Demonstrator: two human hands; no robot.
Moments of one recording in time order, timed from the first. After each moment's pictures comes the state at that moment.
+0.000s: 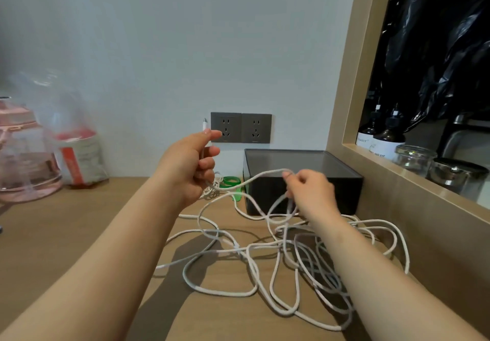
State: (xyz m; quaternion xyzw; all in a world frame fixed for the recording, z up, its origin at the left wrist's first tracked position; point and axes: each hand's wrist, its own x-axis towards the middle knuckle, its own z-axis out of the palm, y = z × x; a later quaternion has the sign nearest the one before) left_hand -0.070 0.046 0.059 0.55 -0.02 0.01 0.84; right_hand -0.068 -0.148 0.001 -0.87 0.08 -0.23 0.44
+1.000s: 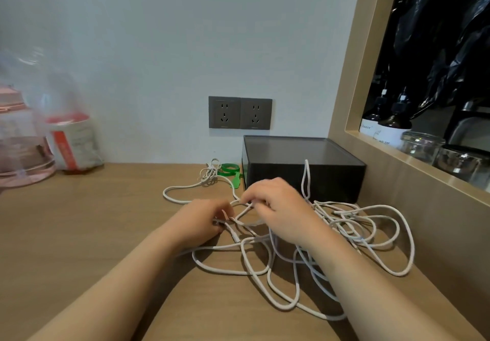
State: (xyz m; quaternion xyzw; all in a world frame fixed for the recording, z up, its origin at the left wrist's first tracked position) left_hand -0.047 0.053 -0.051 0.95 -0.23 0.00 0.22; right_hand -0.093 -0.122 -0.016 -0.94 -0.21 -0.13 0.24
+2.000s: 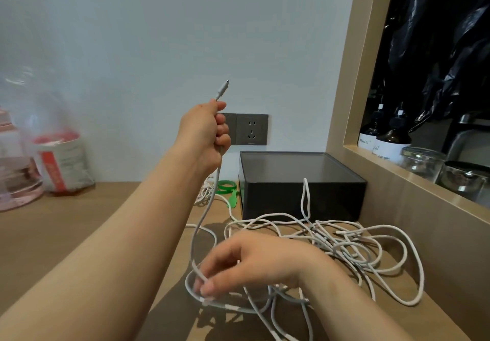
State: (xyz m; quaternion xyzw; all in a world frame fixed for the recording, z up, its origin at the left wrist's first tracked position) left_hand -0.035 0.007 0.096 0.48 -0.03 0.04 0.88; right_hand -0.106 -0.098 0.005 -0.84 -0.27 0.24 0.40
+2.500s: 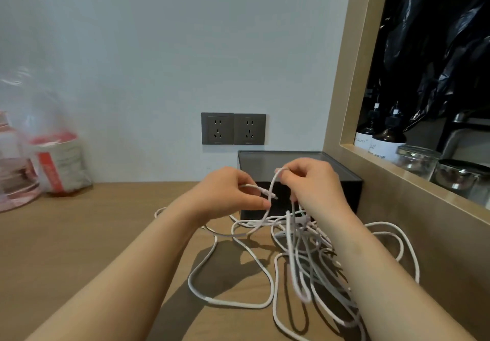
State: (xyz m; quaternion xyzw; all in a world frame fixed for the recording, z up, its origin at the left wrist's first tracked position) left_hand -0.053 0.009 0.034 0.89 -0.21 -0.03 0.41; right_hand -0.075 -0.152 0.027 -0.85 0.00 -0.25 0.46
